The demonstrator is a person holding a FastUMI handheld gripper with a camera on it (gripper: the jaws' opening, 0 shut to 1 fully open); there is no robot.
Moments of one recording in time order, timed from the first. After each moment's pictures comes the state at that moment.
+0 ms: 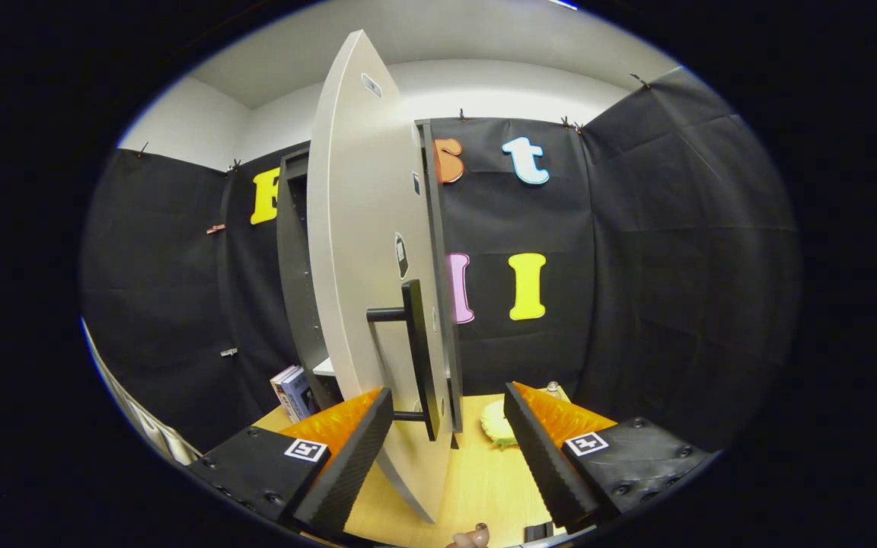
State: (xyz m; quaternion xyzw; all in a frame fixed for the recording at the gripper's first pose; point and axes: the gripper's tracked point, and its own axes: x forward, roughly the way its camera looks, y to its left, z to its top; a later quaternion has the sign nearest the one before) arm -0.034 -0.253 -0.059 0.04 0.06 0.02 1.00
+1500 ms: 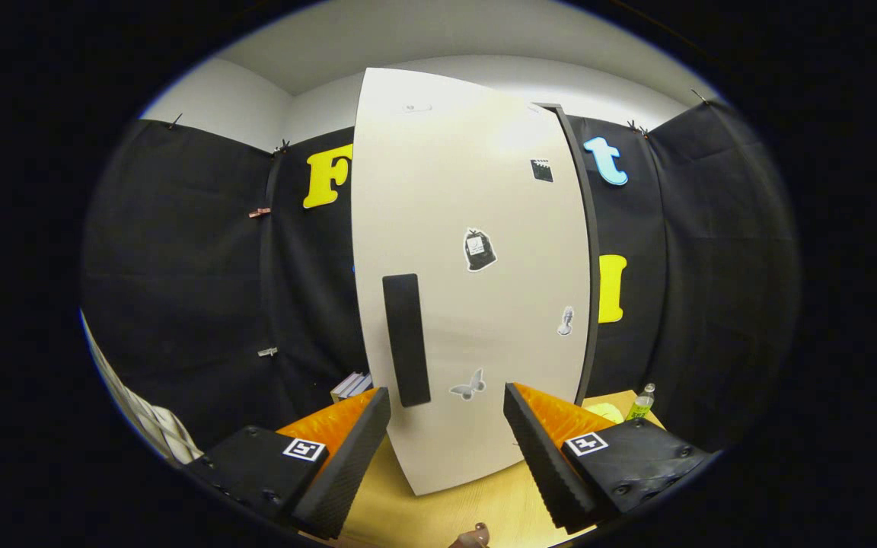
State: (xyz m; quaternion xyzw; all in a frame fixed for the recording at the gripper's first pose) arm 0.023 -0.048 -0.079 0.02 0.05 0.07 1.00
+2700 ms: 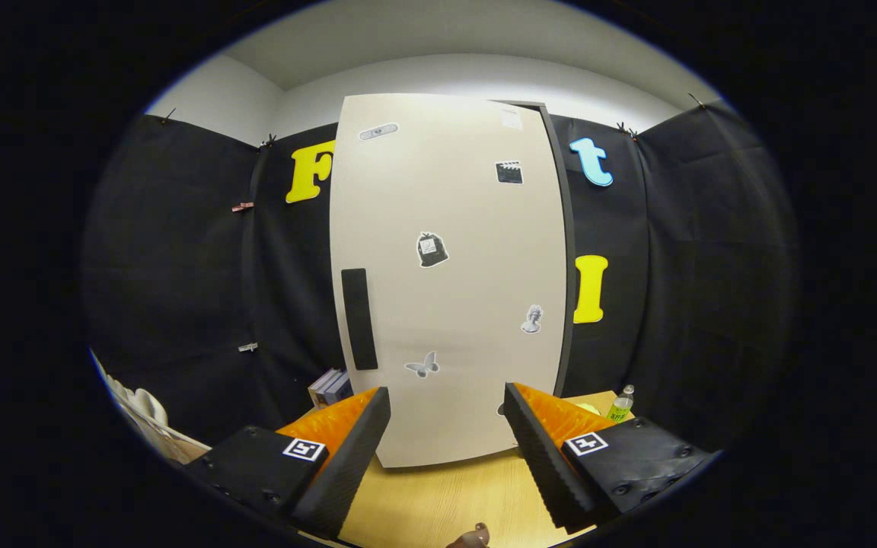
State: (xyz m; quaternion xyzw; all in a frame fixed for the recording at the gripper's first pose) arm 0.024 -0.071 -0.081 0.01 0.06 0.06 1.00
